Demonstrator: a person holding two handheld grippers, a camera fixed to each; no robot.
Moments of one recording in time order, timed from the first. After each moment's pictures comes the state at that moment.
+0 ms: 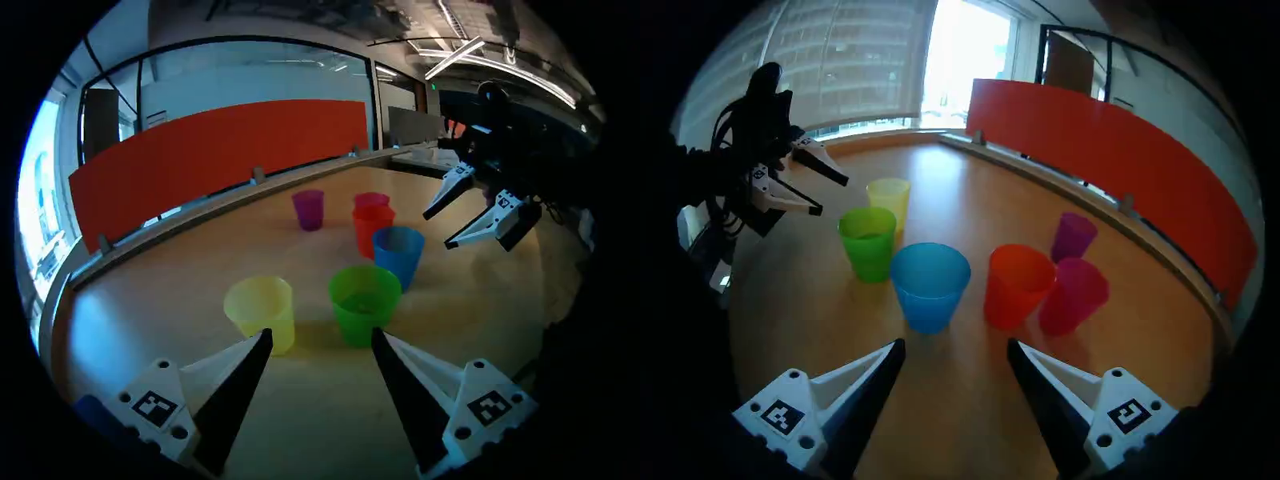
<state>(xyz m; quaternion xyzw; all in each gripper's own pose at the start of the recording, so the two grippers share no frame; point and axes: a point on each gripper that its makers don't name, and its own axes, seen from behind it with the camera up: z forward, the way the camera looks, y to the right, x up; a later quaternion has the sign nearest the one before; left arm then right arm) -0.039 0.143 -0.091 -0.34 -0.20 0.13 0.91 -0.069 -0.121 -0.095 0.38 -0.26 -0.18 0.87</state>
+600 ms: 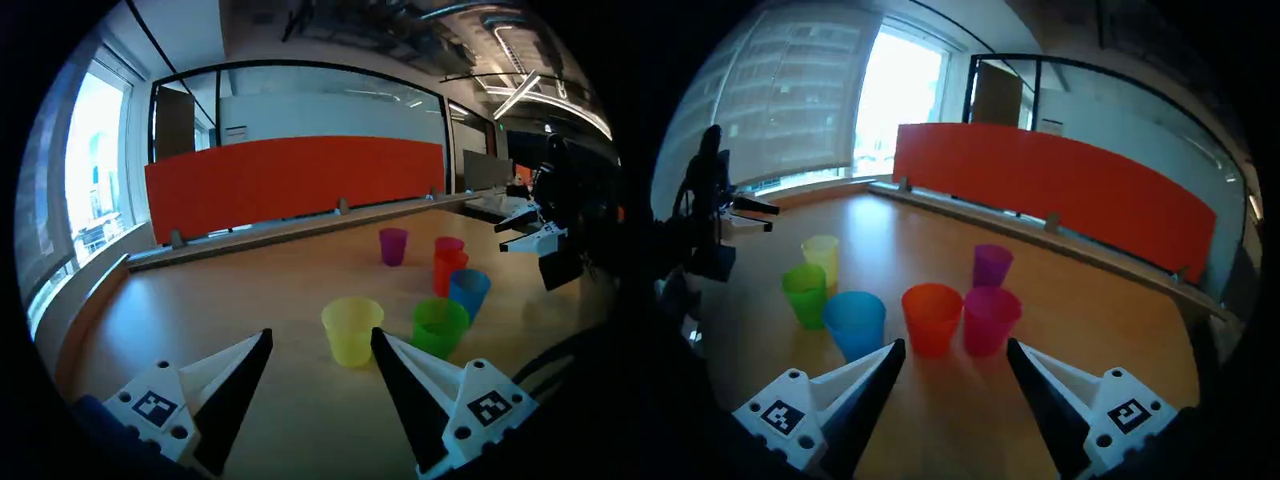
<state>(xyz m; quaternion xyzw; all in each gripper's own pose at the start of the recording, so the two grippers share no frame) 0.001 0.061 -0.065 -0.19 -0.13 0.06 0.97 -0.014 -0.074 -0.051 0.25 -0.17 -0.11 0.95</state>
